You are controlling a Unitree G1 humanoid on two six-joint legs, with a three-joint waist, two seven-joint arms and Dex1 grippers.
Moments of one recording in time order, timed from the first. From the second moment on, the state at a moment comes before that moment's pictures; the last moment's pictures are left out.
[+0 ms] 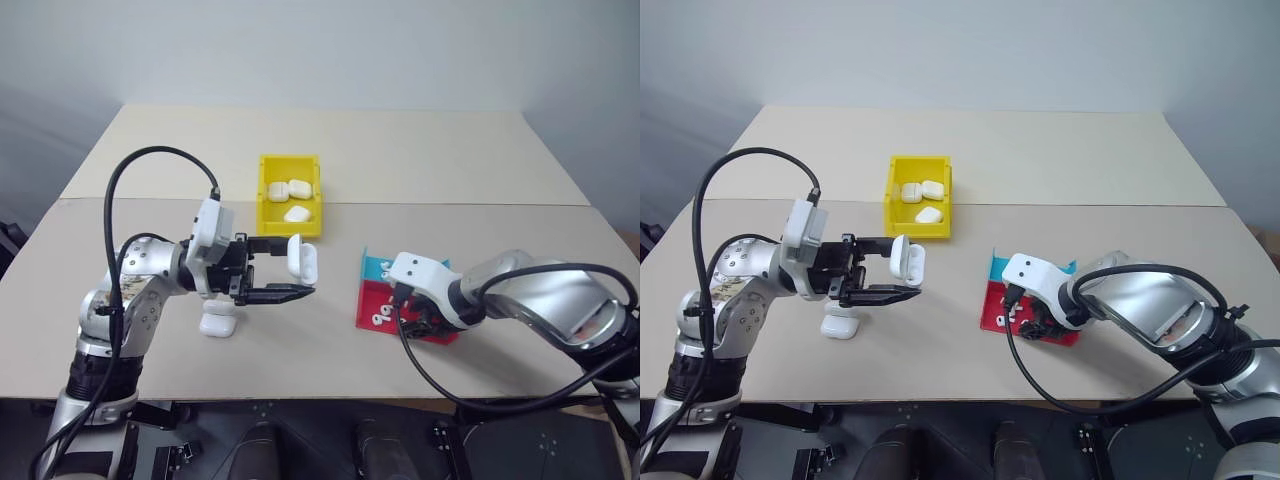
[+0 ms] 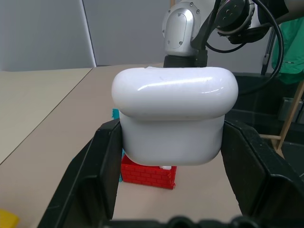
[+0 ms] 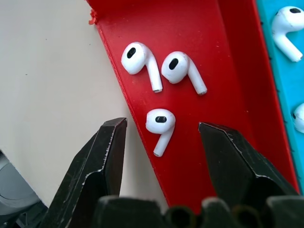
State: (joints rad) left arm -0.48 0.60 0.04 -0.23 -0.59 0.42 -1.30; right arm -0.80 -0.93 0.55 -0.48 0.52 1.47 0.68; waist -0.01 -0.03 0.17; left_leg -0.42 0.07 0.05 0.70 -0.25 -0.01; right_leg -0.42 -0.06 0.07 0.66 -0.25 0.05
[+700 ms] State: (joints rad) left arm -0.46 0.64 0.04 -0.23 -0.63 0.42 -1.29; right arm -0.78 -0.91 0.58 -0.45 0.46 1.42 0.71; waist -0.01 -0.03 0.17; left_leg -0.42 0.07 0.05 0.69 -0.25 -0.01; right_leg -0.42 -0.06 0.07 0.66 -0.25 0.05
